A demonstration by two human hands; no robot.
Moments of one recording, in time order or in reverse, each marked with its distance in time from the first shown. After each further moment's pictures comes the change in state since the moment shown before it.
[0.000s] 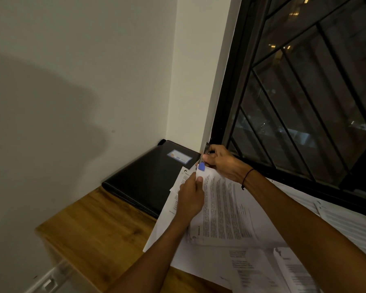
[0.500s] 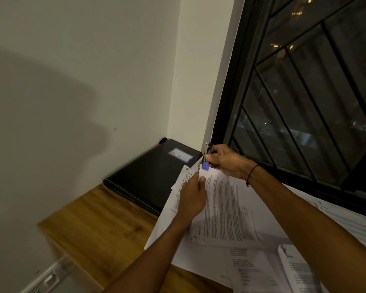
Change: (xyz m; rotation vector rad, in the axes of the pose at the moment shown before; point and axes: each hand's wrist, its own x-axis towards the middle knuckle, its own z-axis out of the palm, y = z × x) left_hand 0.000 0.000 0.000 0.050 -0.021 0.008; right_hand -0.011 -0.013 -0.008 -0.106 -0.076 0.052
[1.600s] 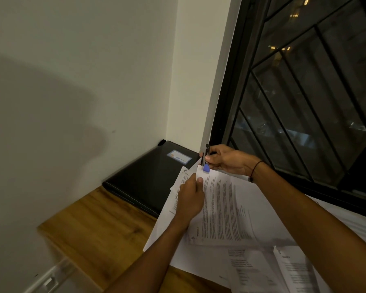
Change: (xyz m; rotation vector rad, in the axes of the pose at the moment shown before) left_hand -0.006 0.003 -0.005 -0.035 0.012 0.025; right_hand 0.008 -0.003 -0.020 0.067 -0.179 0.042
